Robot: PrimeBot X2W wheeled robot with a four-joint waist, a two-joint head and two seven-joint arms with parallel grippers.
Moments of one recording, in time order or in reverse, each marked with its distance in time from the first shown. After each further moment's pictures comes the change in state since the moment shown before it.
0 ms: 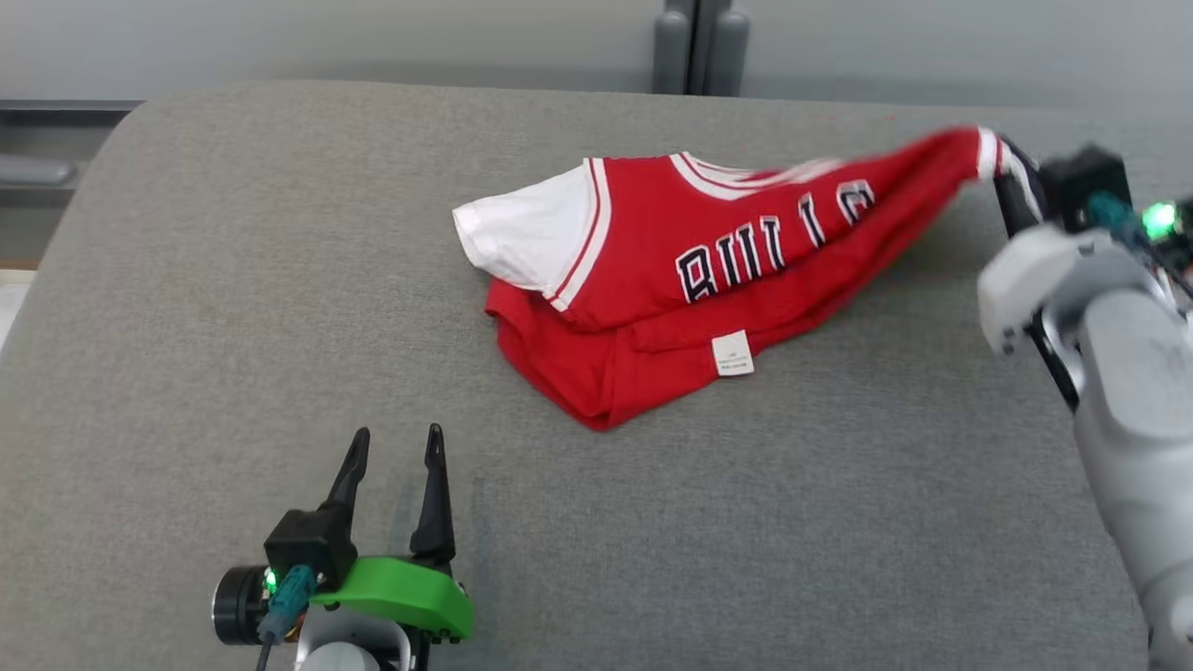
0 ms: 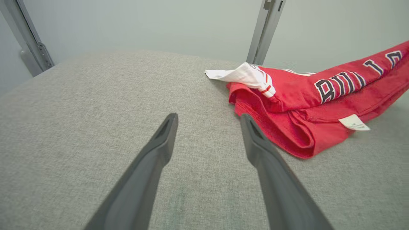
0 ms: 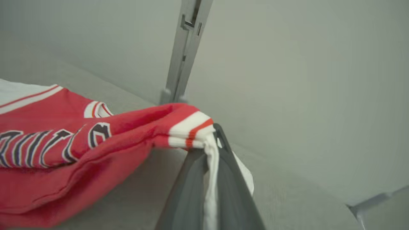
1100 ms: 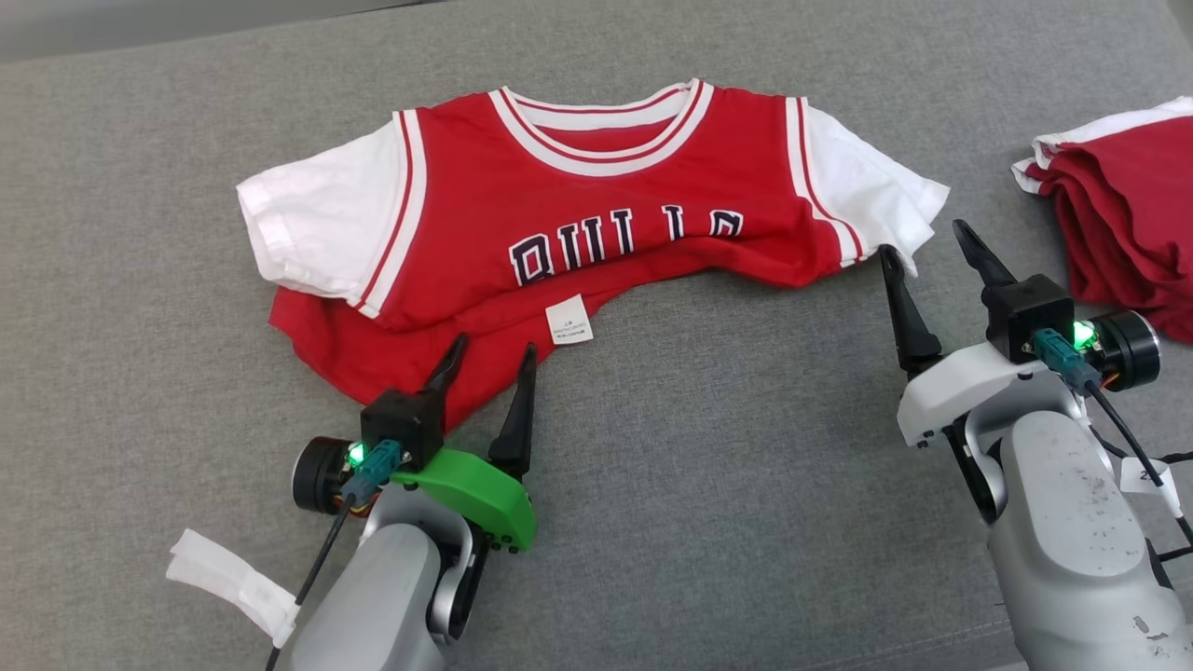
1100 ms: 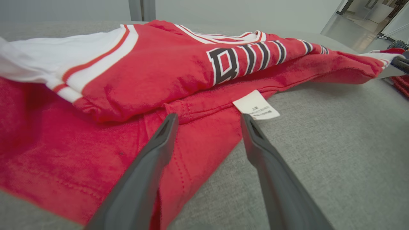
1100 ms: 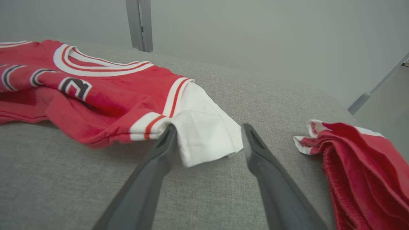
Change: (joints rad) left arm -0.307 -0.002 -0.221 0.242 -0.086 -0.057 0.000; right arm 0.360 0.169 -0.107 -0.399 0.028 0.000 0.000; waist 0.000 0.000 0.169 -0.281
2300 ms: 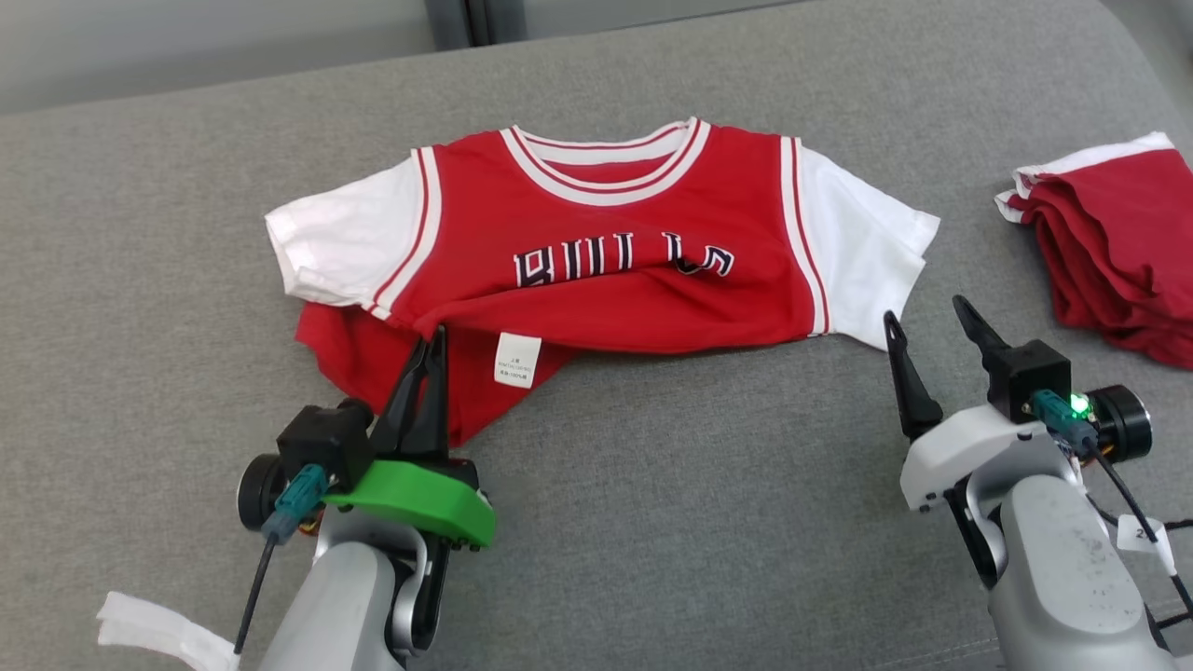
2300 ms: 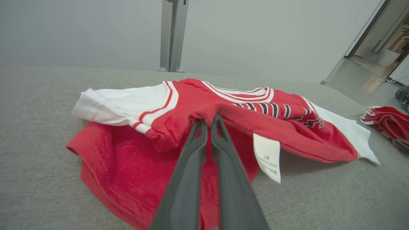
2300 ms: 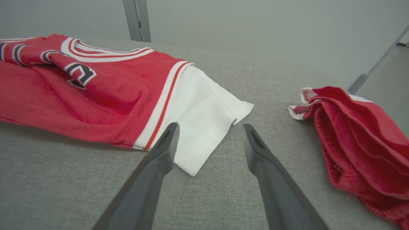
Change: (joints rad) left arm 0.094 0.000 0.156 -0.169 0.017 -0.007 0.000; right arm 0.091 0.014 -0.021 0.022 0.028 0.000 0.000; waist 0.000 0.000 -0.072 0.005
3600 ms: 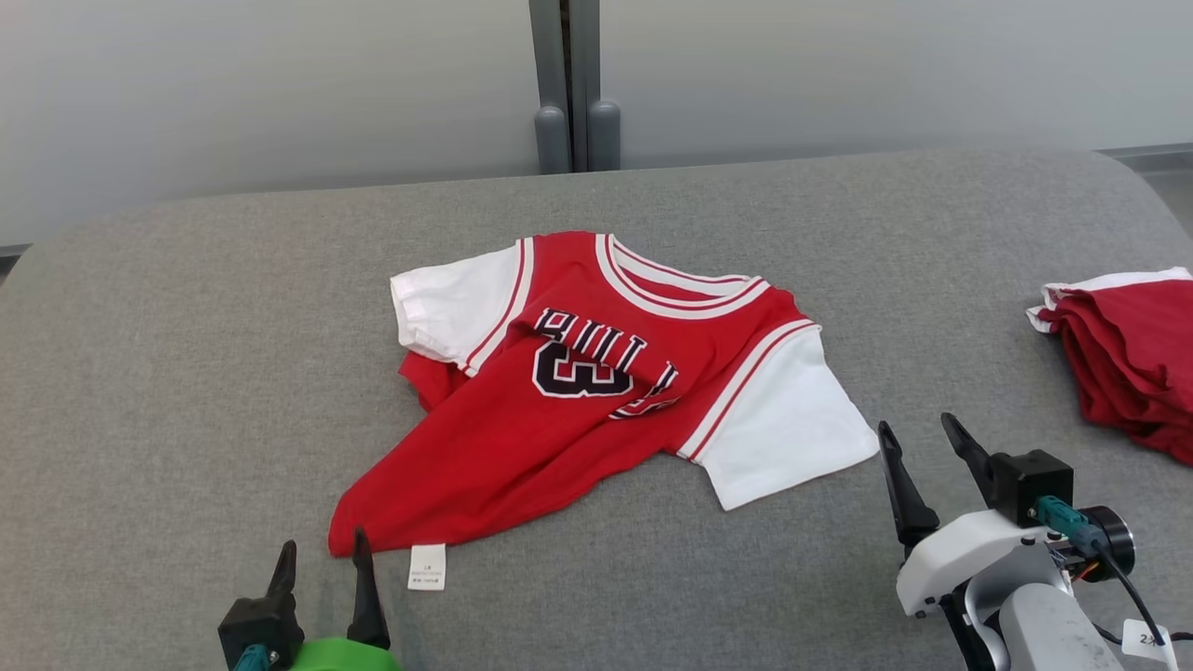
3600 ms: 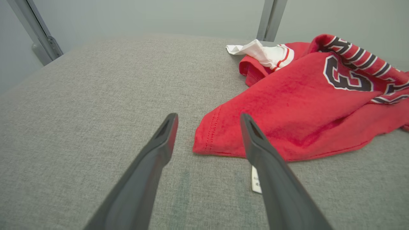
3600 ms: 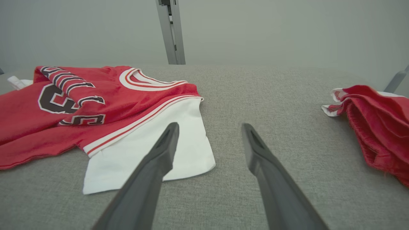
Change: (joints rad) left arm 0.317 0.000 0.214 0.036 0.136 0.089 0.000; right arm 0.198 0.001 0.047 -0.035 0.167 0.000 0.000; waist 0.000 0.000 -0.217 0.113
